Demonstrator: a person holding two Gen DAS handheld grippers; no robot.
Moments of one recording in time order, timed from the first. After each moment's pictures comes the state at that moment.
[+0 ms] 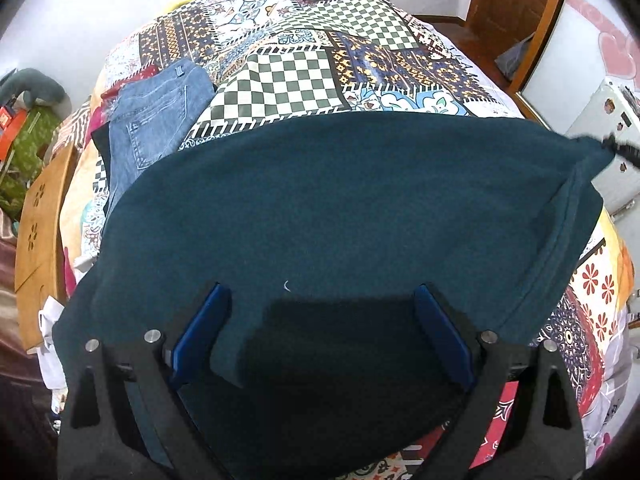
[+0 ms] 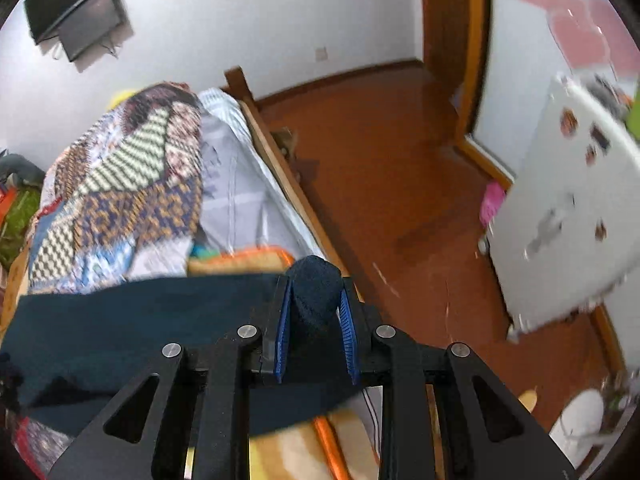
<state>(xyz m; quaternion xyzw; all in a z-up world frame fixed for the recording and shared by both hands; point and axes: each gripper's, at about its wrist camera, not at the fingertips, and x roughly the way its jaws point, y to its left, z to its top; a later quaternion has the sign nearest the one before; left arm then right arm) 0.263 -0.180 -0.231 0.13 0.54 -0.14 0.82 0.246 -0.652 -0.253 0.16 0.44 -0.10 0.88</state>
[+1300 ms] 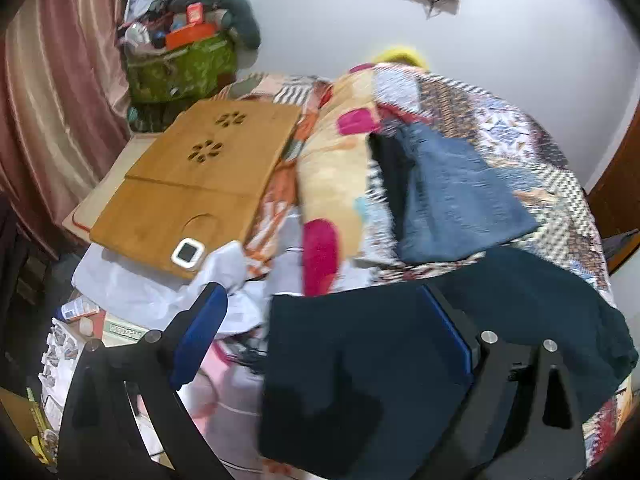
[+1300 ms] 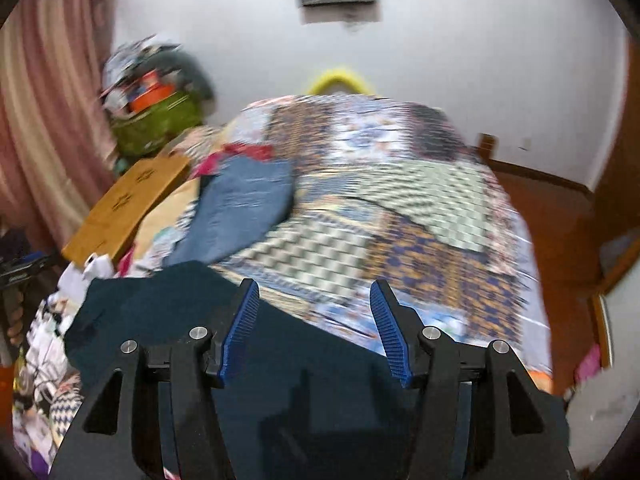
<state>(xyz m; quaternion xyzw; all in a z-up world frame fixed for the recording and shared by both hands) 0.257 0.198 -0.175 -0.08 0.43 0.10 0.89 0.322 -0.298 -0.148 -0.03 0.38 0.19 0.91</state>
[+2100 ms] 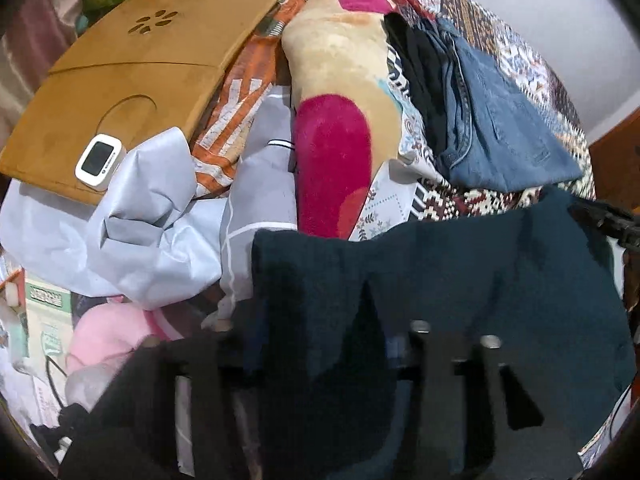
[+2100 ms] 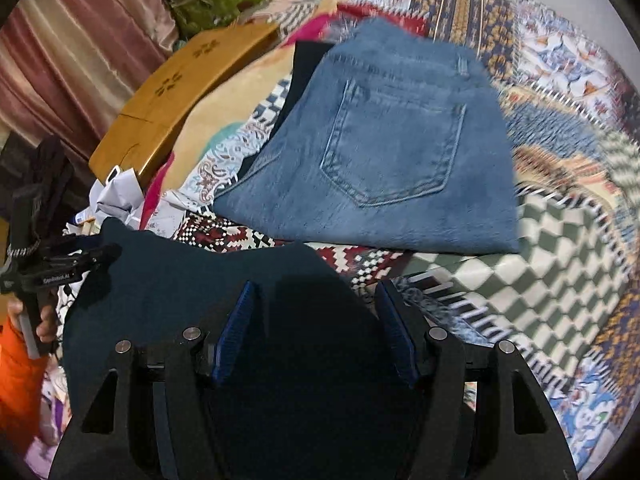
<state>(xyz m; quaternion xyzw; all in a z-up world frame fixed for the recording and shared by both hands) 0.307 0.232 -0.307 -0.16 0.56 0.02 0.82 0.426 -0.113 -0.274 -0.09 0.55 0.31 0.77</state>
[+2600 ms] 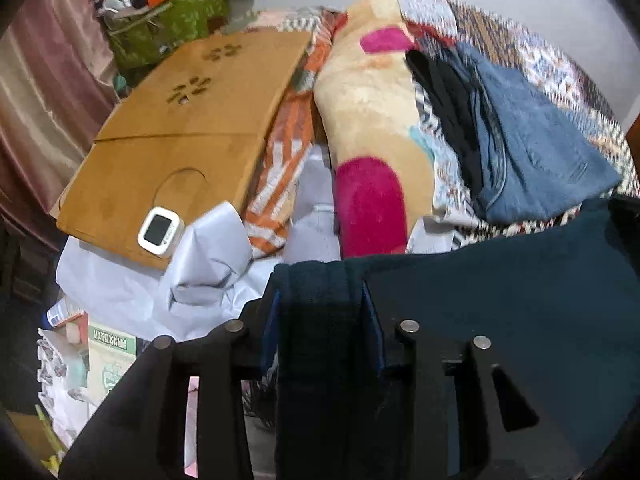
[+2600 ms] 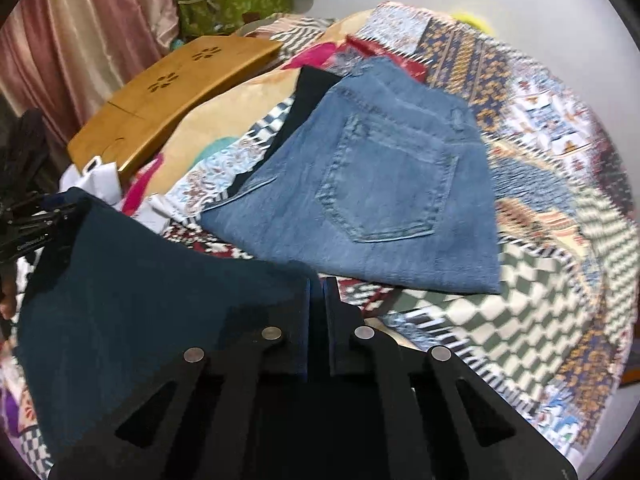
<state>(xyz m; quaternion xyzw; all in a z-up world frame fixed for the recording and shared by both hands) 0.323 0.223 -0.286 -0.04 0.53 0.10 0.84 0.411 -0.098 -0.259 -0.17 0.48 0.28 0.81</state>
